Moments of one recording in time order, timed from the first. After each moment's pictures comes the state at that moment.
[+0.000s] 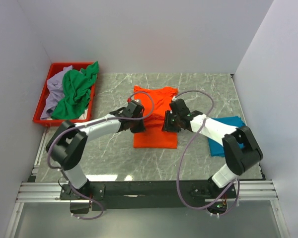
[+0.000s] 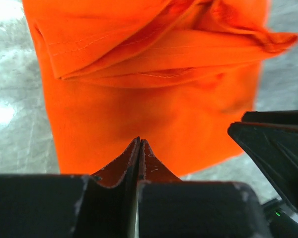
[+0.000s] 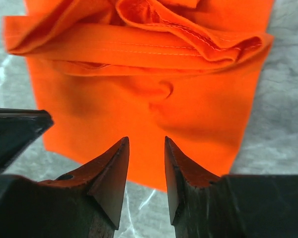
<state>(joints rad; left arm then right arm) -0.68 1.67 1.07 -0.29 0.01 -0.81 0.52 1.55 0.95 -0.35 -0.07 0.60</state>
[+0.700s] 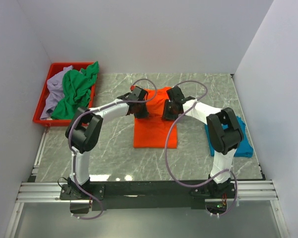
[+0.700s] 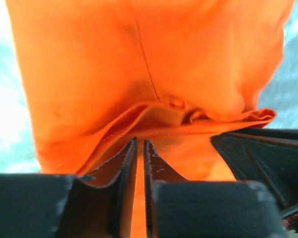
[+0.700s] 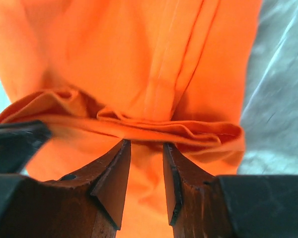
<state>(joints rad) -0.60 2.00 1.43 -0.37 0.01 -0.77 0.44 1.89 1.26 -0.40 -0.05 0.59</state>
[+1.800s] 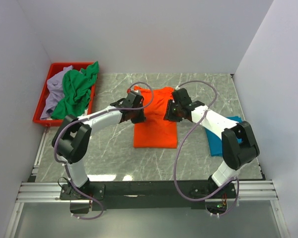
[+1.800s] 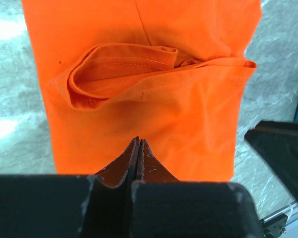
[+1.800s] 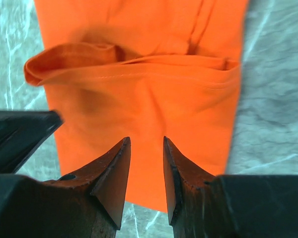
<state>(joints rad) -0.62 1.79 1.23 -0.31 0.02 -0.77 0.45 1.64 1.13 -0.40 -0.04 0.59</state>
